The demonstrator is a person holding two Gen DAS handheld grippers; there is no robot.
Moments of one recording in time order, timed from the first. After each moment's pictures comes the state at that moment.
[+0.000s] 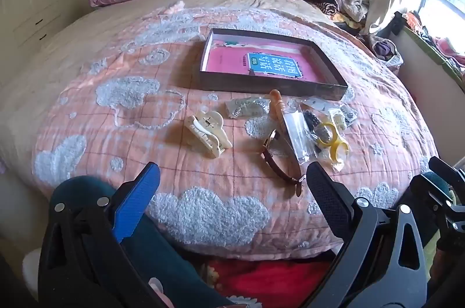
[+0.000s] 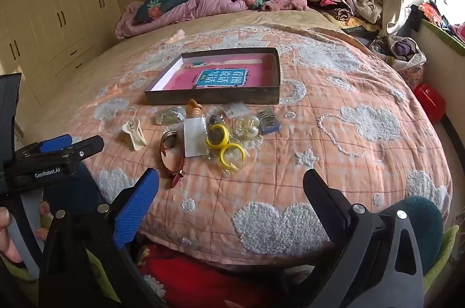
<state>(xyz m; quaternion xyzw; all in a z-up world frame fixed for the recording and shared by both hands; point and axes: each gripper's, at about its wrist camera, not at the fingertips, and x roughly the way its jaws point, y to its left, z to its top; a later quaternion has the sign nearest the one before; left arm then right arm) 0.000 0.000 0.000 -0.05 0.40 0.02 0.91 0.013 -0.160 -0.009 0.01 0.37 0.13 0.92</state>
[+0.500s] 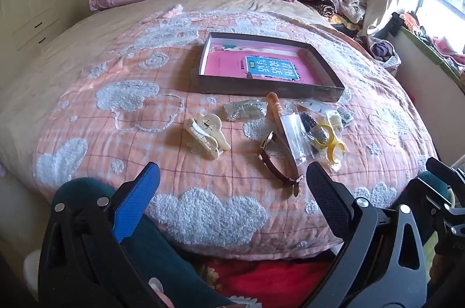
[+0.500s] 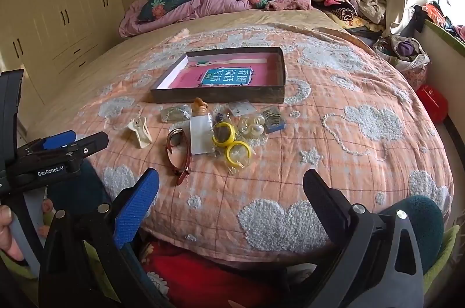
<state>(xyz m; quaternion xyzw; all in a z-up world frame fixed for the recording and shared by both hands) -0.003 0.000 0.010 -0.05 0.40 0.02 0.92 0.006 -0.157 -0.006 0.01 0.37 0.14 0.92</state>
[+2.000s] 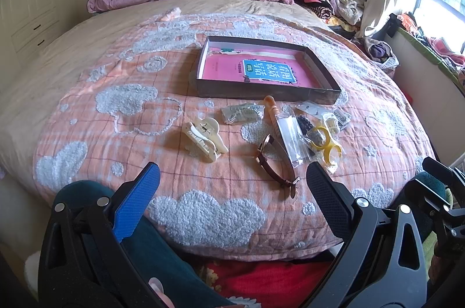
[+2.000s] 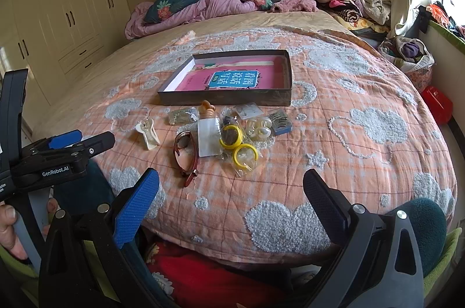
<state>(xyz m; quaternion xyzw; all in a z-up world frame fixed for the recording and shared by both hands) -0.007 -0.005 0.018 -0.05 0.39 0.02 0.92 0.004 -0.149 0.000 0.01 0.37 0.14 0.92</state>
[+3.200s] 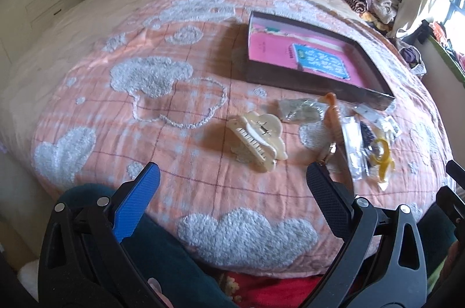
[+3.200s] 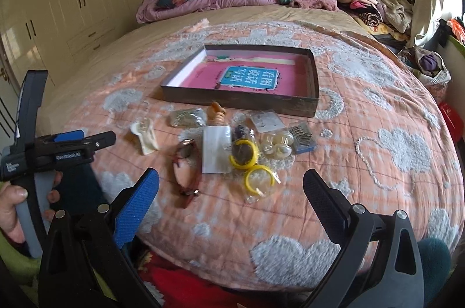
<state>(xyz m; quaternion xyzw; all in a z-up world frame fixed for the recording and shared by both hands) 0.045 0.057 -0.030 -0.08 0.44 0.07 0.89 0.066 -0.126 -0.024 -0.02 0.39 0.18 0.90</state>
